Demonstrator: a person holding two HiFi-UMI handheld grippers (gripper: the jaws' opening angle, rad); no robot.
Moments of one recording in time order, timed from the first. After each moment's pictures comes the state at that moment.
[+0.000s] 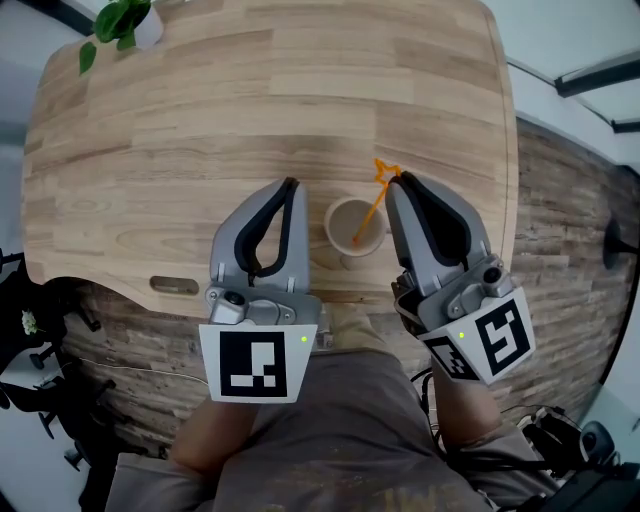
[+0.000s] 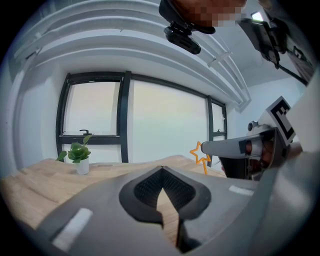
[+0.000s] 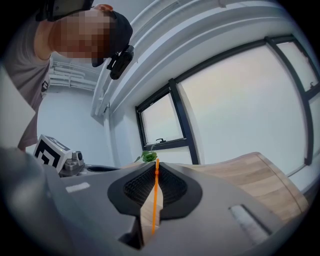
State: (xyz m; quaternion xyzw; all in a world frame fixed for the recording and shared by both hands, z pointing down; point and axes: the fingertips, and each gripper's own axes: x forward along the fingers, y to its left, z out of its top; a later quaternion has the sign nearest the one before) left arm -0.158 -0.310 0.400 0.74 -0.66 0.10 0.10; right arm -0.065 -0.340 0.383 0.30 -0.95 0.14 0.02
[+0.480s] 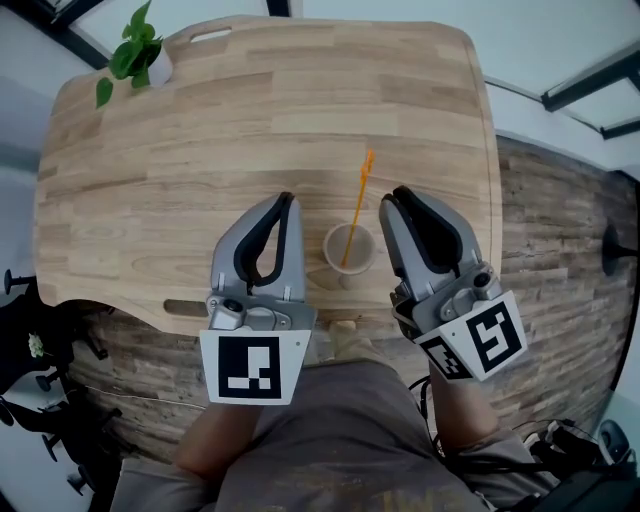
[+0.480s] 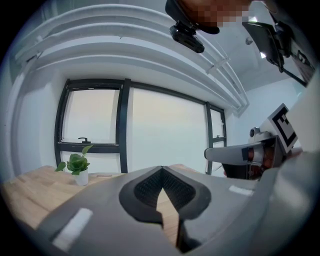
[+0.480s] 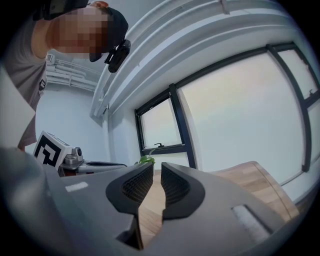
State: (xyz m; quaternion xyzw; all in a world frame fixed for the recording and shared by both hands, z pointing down) left arm -0.163 -0.316 0.359 0.75 -0.66 0.07 0.07; right arm -0.061 -0.343 0.354 0.31 -0.94 0.12 0.00
